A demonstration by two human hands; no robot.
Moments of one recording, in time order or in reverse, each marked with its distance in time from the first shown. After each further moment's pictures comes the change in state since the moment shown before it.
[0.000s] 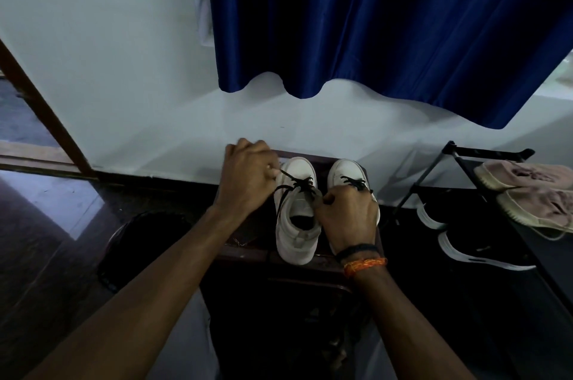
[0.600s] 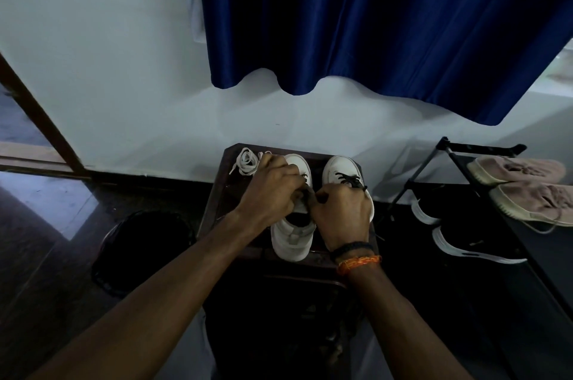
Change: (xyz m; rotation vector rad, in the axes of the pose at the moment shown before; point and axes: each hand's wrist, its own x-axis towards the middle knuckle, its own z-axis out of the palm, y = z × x) left_hand -0.009 0.033 0.027 0.035 -0.176 0.300; right_hand -0.004 0.000 0.001 -0.032 0.033 -0.066
